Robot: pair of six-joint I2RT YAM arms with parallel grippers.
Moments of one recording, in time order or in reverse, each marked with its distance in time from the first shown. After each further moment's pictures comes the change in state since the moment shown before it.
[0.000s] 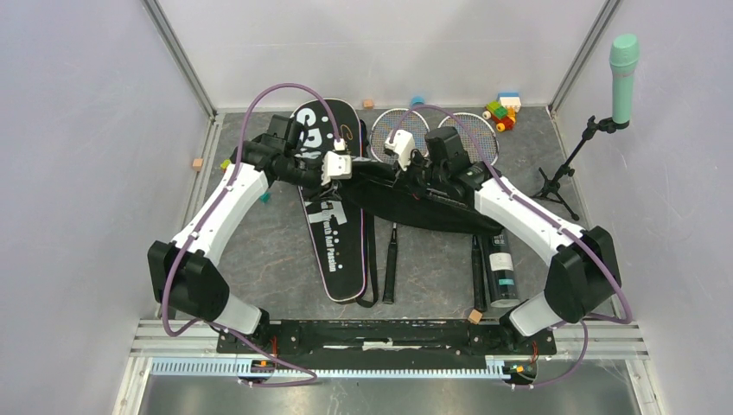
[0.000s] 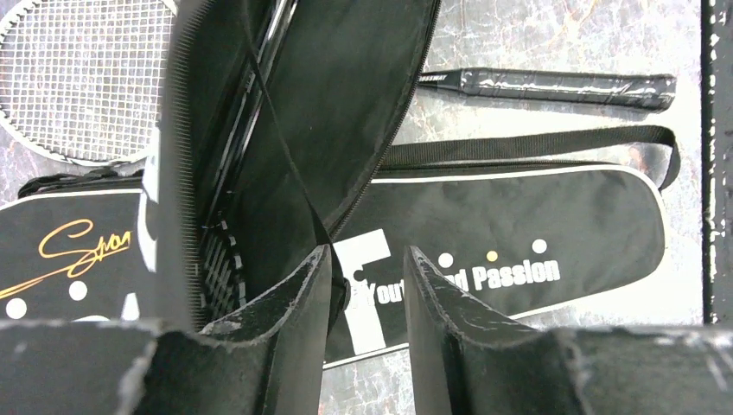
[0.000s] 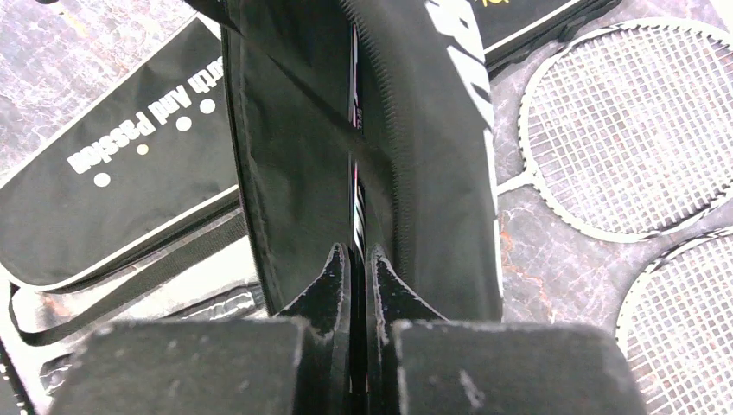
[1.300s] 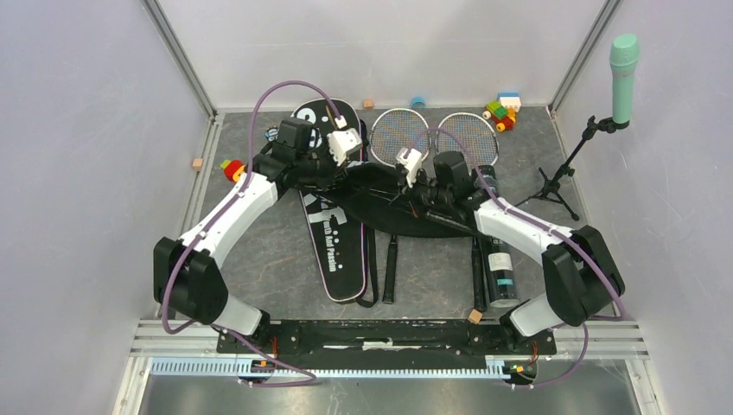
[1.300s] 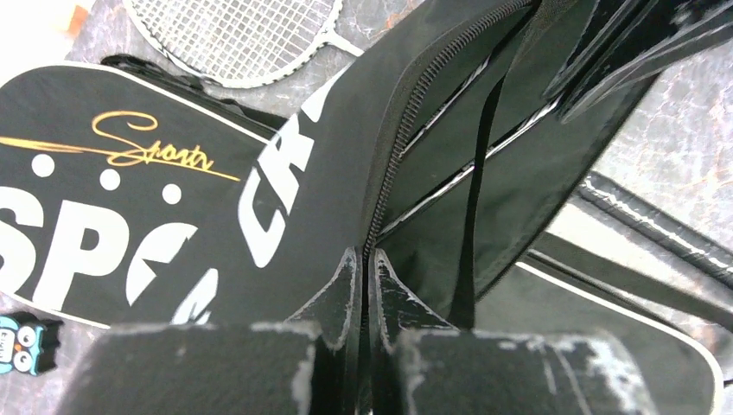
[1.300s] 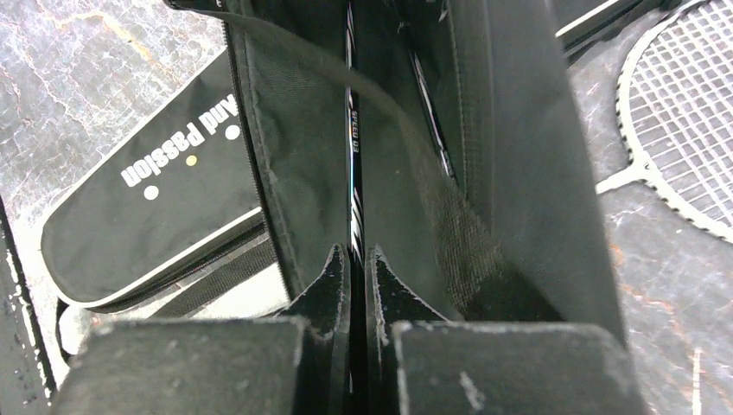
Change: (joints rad) left arm -0.064 -0.003 -0.138 0.489 -0.265 -0.552; right arm -0.018 -0.013 -0.253 0.308 -0.141 0.166
